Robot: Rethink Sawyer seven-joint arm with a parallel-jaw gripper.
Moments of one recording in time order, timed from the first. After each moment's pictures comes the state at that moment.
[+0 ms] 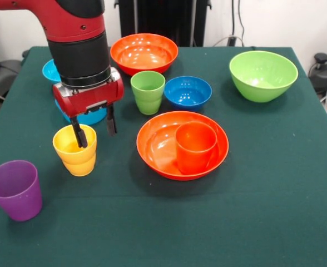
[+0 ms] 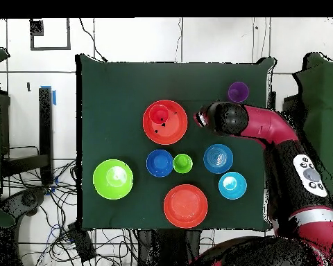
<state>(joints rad) -0.71 -0.47 0.43 1.41 -0.40 0.62 1.01</state>
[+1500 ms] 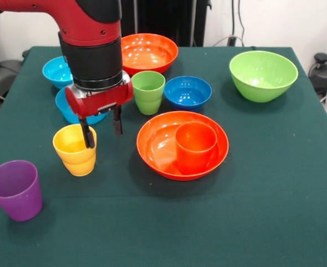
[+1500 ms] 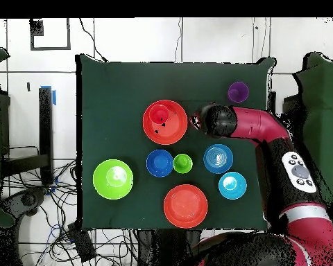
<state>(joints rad) -0.65 -0.47 0.38 1.41 -0.44 0.60 1.01</state>
